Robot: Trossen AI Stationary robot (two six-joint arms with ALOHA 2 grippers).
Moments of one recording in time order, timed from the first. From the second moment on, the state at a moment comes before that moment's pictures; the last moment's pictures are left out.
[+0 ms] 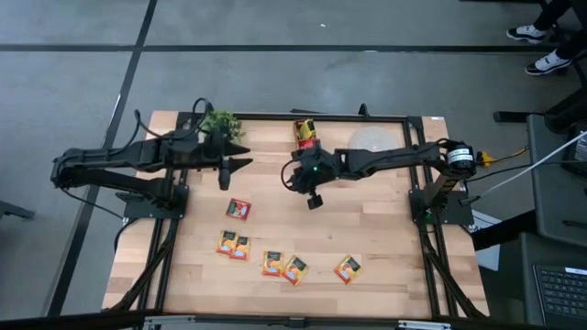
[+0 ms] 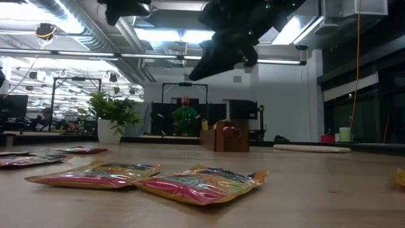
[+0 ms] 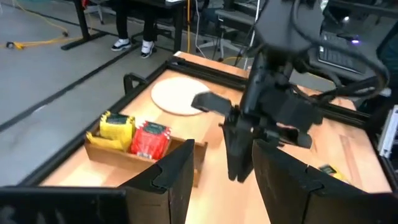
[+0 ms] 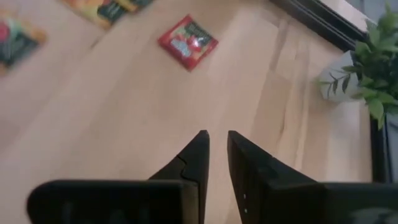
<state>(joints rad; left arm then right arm) 0.11 0.83 0.86 -0.34 -0.17 -0.24 -0.07 1.75 1.25 -0.22 -0.07 -0.57</state>
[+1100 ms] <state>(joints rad) -0.14 0.60 0.42 -0.48 -0.15 -0.58 -0.02 1.79 1.36 -0.09 -0.04 0.08</state>
